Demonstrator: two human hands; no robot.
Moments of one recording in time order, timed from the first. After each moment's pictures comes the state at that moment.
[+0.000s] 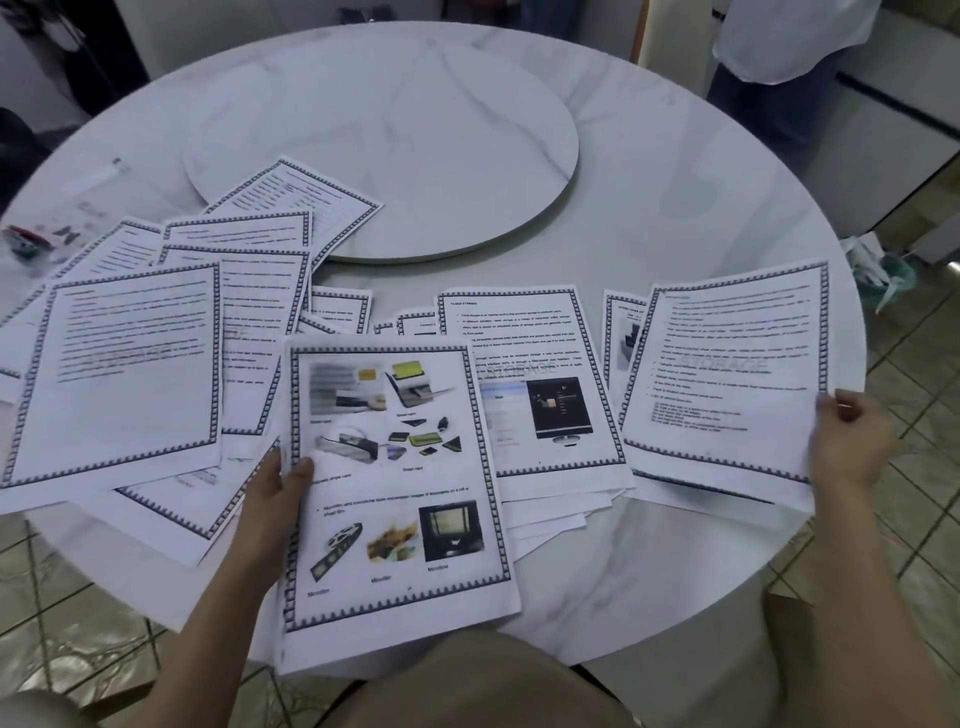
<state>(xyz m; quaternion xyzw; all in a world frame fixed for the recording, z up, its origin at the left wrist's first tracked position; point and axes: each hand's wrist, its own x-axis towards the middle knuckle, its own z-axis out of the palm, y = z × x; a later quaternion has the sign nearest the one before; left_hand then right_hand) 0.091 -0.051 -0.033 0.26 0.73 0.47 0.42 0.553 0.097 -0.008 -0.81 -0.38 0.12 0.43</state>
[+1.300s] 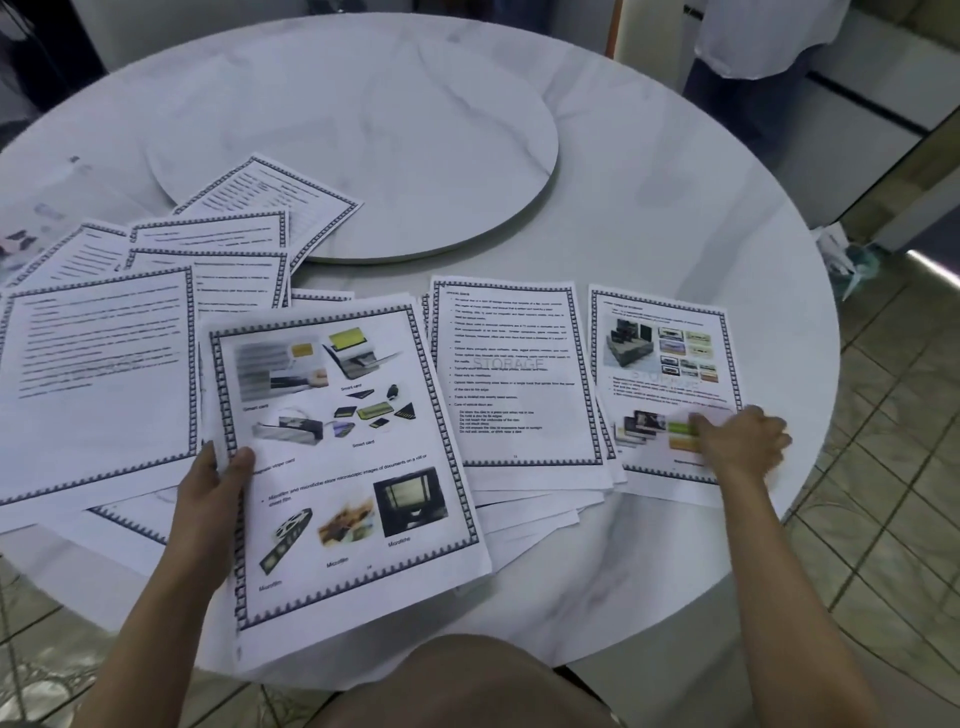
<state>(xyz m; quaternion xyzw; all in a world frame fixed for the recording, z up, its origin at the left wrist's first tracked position) 0.059 -0.044 -0.019 0.24 0.73 0.49 0.41 0.503 0.094 -0.048 -0.90 -0.39 0.14 0.14</state>
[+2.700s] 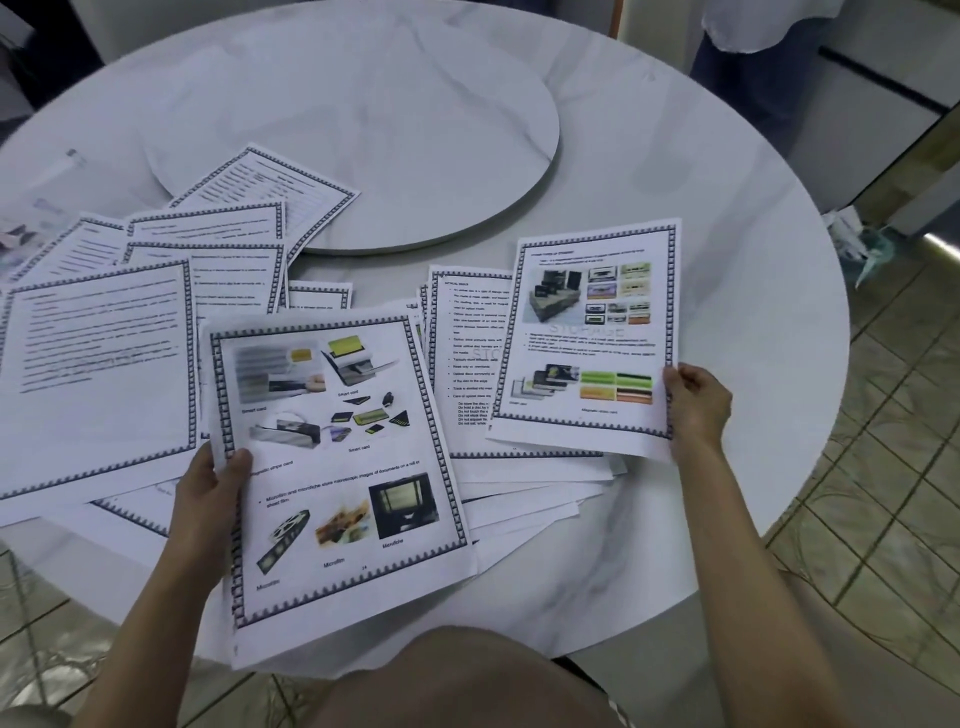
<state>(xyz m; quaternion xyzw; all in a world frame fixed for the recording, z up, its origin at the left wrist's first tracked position) 0.062 -0.048 -0.021 0.24 0.76 0.47 0.38 0.458 0.109 -0.047 -0.77 -0.31 0.32 0.46</state>
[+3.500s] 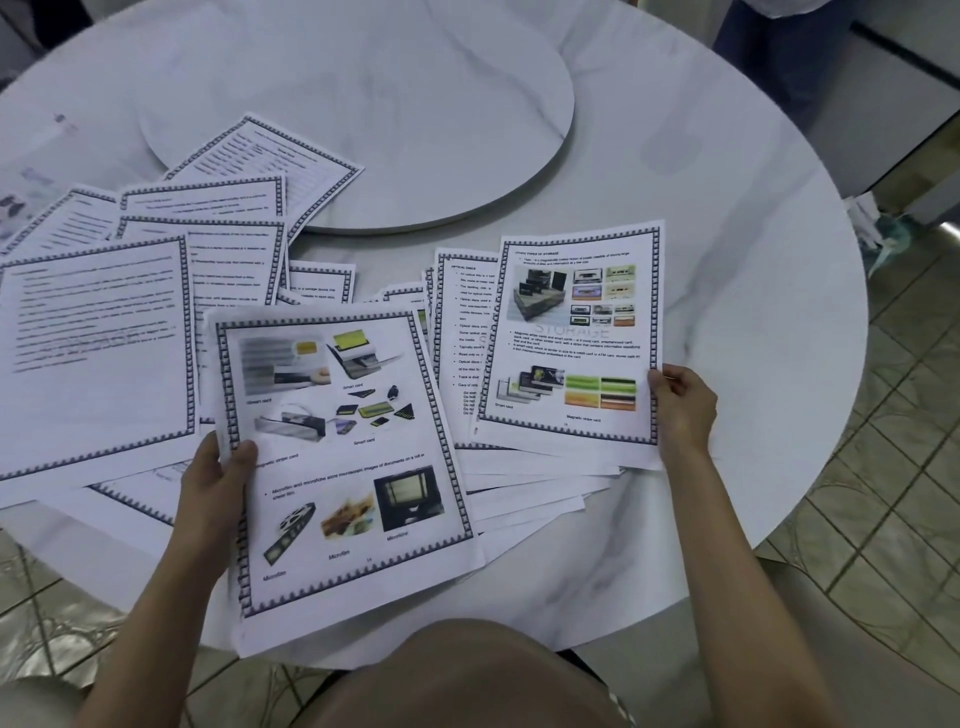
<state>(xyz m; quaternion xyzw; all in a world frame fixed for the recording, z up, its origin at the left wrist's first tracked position) 0.056 -0.048 -0.037 0.25 0.76 0.46 0.39 0.440 0.099 -0.057 -0.77 -0.34 0.33 0.42</state>
